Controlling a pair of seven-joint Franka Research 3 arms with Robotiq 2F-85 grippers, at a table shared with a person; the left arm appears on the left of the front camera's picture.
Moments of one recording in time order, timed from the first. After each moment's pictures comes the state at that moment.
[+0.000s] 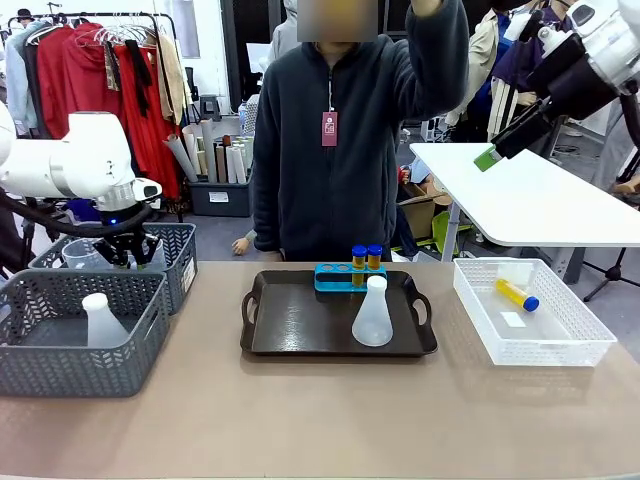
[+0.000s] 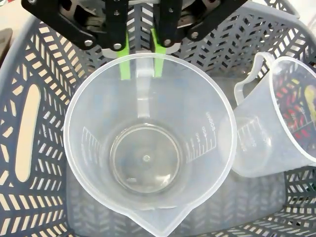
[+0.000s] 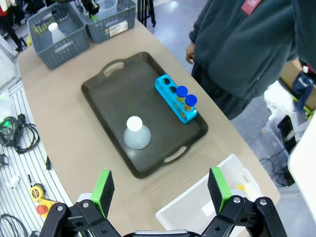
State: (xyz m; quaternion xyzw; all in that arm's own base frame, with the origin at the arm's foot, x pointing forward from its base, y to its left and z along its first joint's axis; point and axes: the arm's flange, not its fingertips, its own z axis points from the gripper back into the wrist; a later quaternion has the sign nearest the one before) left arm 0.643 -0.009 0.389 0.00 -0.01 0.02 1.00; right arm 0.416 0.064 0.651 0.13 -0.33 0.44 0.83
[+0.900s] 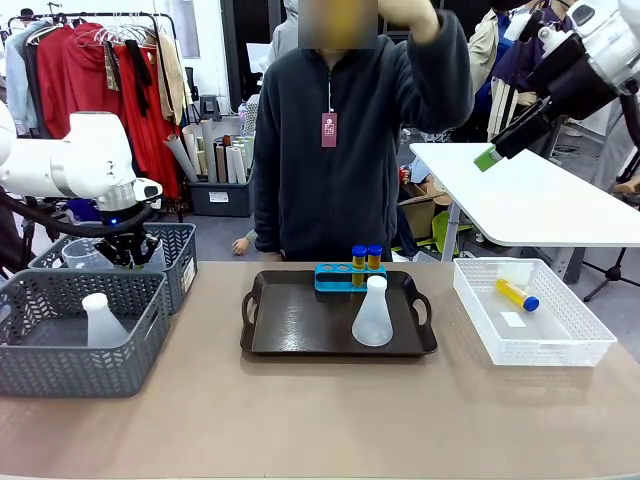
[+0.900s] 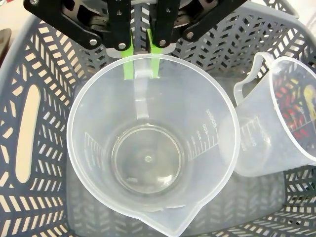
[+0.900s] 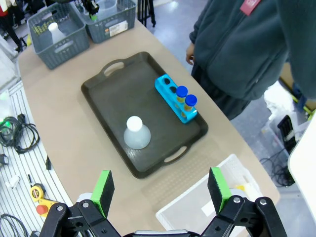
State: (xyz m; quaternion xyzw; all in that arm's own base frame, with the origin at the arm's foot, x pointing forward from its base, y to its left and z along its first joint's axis) left arm 0.643 -0.010 0.389 0.00 -0.01 0.02 1.00; right arm 0.416 0.064 0.651 0.13 -0.33 0.44 0.83
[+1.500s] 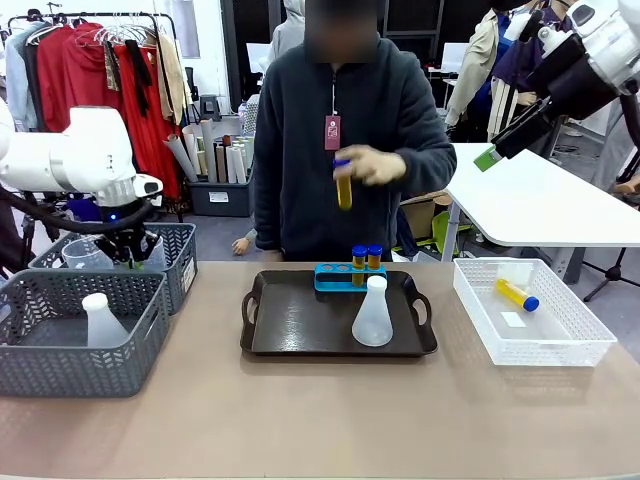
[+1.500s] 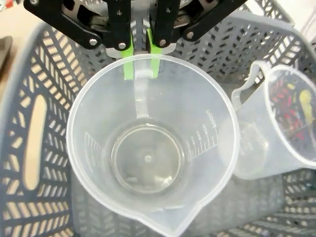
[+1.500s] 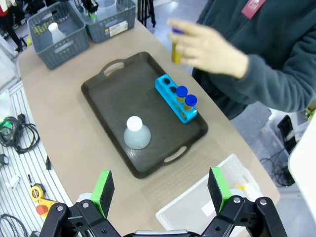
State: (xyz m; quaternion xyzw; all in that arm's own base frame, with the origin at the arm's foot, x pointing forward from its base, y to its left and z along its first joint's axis) left arm 0.641 -0.012 0.409 0.00 -0.01 0.01 1.00; right arm 0.416 0.064 0.651 0.13 -0.33 0.44 0.83
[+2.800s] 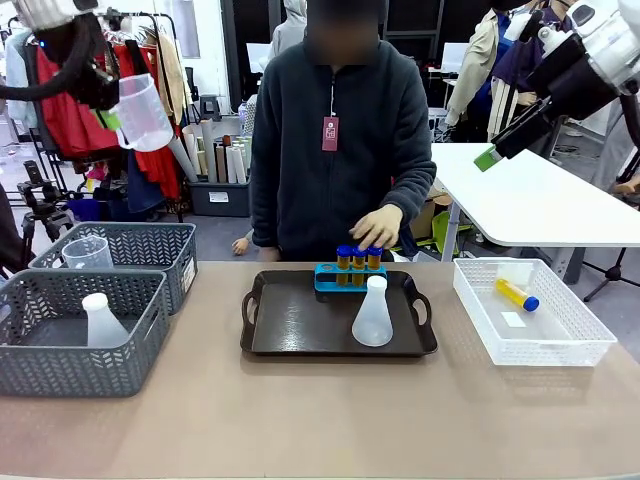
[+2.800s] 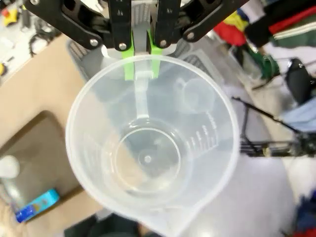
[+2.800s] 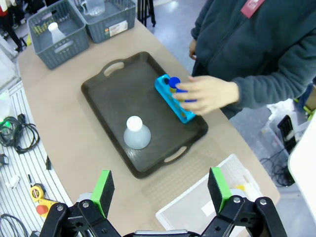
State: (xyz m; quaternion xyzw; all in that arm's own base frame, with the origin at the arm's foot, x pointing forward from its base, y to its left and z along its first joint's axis) left arm 0.576 -0.026 0.726 -0.02 -0.17 -0.27 0.95; right arm 0.416 0.064 0.651 0.13 -0.33 0.44 0.83
